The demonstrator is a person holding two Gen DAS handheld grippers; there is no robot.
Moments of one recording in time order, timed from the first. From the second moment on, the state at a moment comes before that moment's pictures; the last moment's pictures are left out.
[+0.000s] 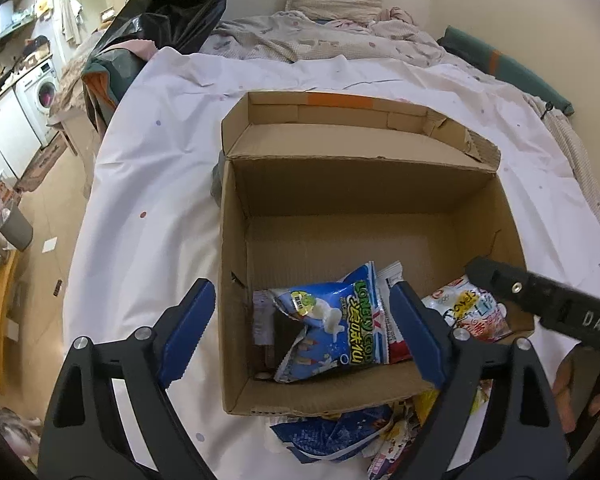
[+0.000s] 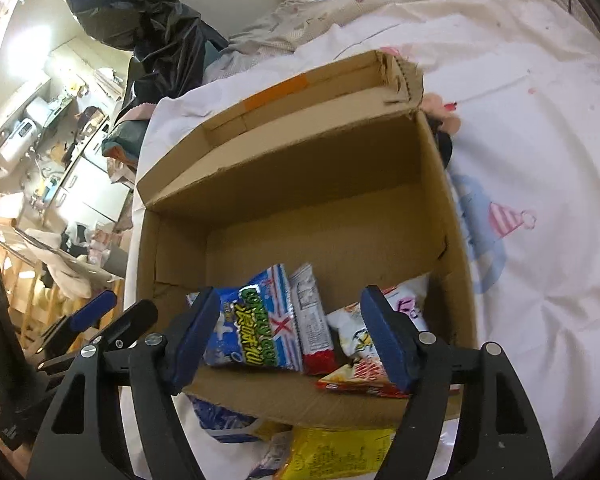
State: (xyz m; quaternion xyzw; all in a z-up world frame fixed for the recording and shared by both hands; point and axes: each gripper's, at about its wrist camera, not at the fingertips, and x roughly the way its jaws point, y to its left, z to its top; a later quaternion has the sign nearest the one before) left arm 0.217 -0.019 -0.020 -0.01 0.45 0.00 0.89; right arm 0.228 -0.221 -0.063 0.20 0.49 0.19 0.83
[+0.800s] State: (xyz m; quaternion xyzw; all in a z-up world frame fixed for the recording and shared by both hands) left arm 0.196 -0.004 -0.006 -0.02 0.43 -0.01 0.90; right arm 0.207 -0.225 -0.039 0.17 0.44 0.17 0.87
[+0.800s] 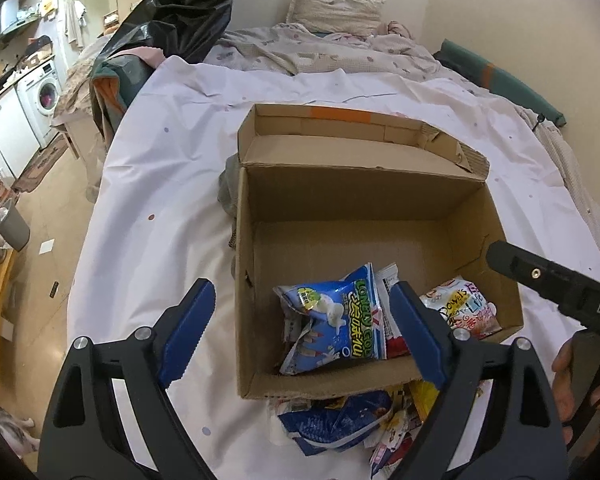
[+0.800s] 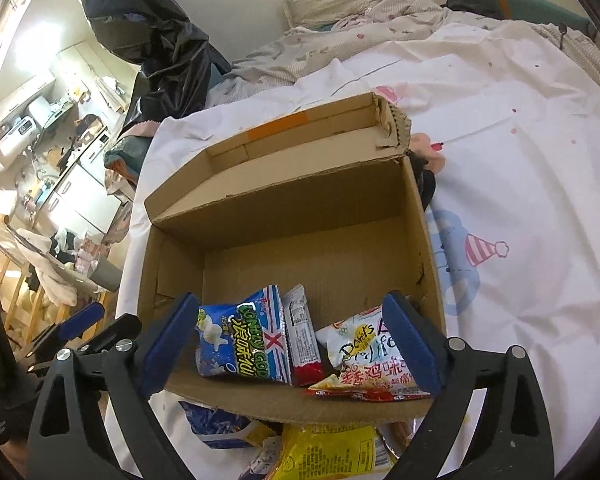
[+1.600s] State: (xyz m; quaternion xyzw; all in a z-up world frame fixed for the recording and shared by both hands) left arm 0.145 0.006 -0.011 -0.04 0.44 0.00 0.90; right arm 0.145 -0.244 -0.024 0.19 0.44 0.16 0.86
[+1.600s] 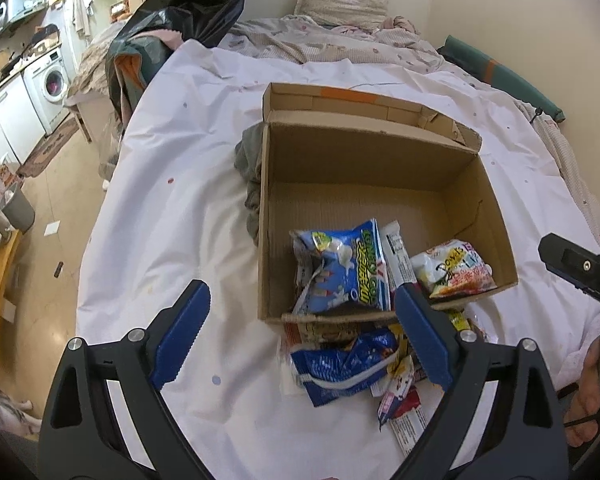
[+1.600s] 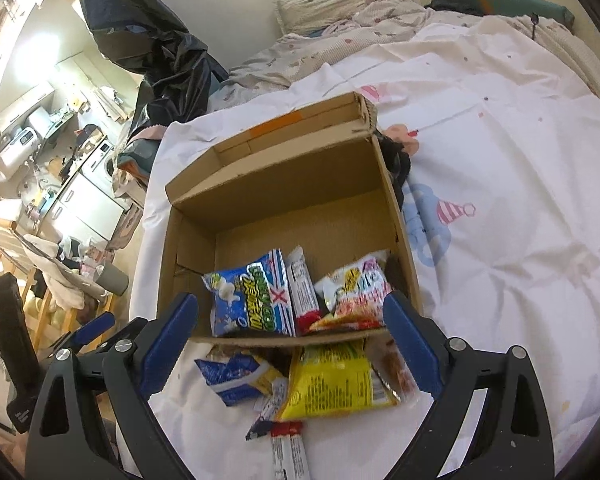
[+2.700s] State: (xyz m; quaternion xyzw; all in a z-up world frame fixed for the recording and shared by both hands) left arm 0.130 -0.090 -0.126 0.04 0.60 -0.10 0.79; right arm 0.116 -0.291 -0.070 0.19 0.50 0.07 0.84
